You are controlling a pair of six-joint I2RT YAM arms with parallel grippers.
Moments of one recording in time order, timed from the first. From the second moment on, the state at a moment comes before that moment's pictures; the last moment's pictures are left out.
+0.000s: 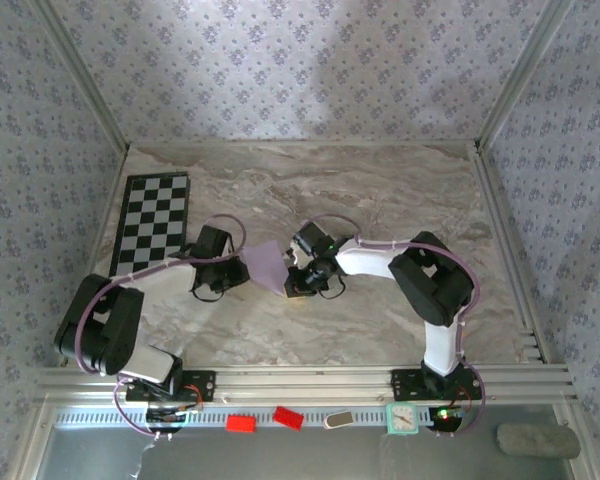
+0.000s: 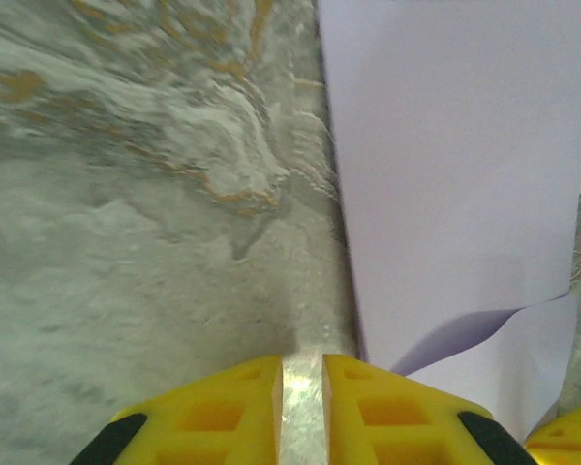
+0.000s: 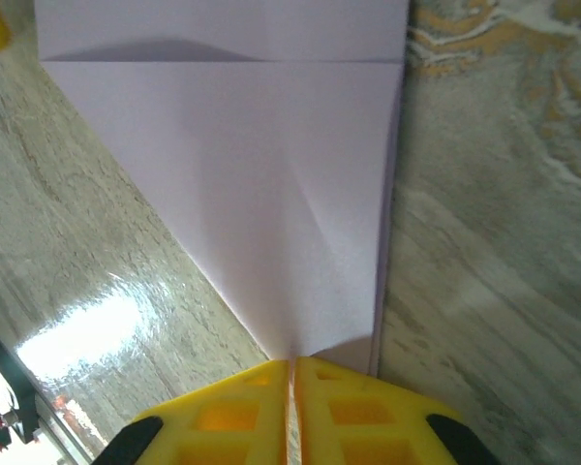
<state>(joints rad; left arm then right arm) -0.40 1.42 0.64 -0.29 0.21 -0.71 0.78 1.88 1.07 -0.35 -0.49 0.55</state>
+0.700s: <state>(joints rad) -0.40 1.23 0.58 -0.24 0.32 -1.02 0.78 1.91 1.17 -0.31 -0.38 0.53</state>
